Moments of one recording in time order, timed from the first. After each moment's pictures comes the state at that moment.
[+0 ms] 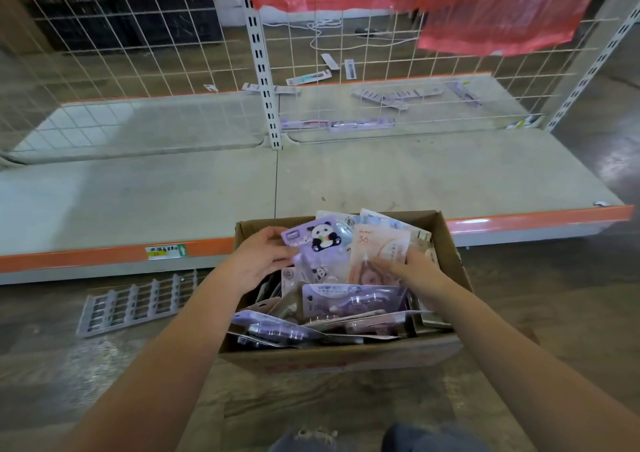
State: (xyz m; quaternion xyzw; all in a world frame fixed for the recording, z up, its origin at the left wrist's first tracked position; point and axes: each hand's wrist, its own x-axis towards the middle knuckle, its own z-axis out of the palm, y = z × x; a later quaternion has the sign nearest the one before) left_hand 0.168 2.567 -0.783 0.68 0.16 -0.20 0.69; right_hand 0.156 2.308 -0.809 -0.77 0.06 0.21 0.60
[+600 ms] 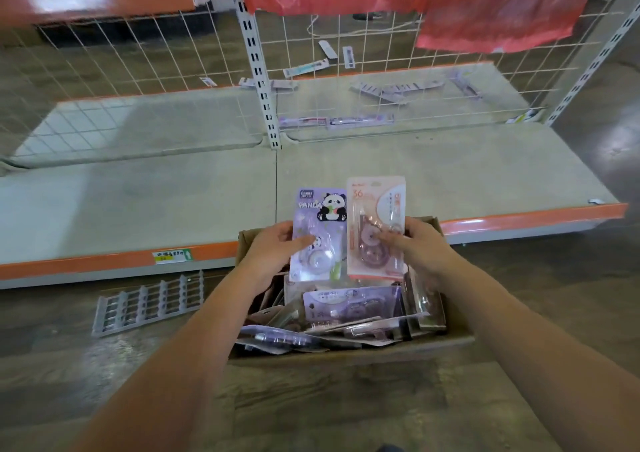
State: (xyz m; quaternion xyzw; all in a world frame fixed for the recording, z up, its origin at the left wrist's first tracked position) left_hand 0.179 2.549 -0.746 0.76 0.13 -0.16 0.62; right_hand 0.182 2.307 -0.744 -0.73 0.08 0.18 0.66
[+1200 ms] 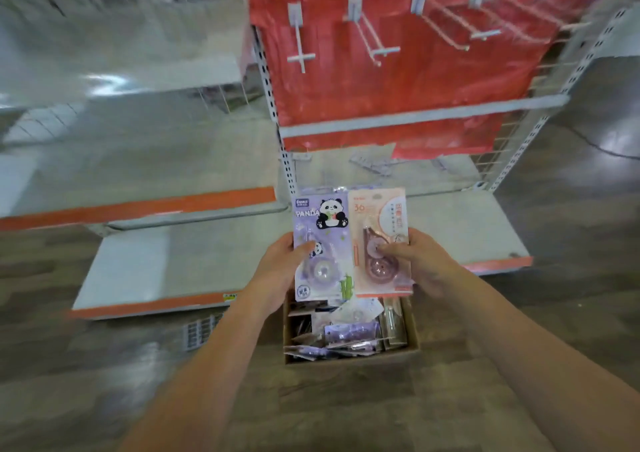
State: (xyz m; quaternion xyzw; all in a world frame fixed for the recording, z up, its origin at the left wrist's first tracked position) left_hand 0.117 2.546 -0.350 0.70 0.15 -0.14 0.69; right_hand 0.133 2.320 -0.349 -0.64 0.10 0.21 0.73
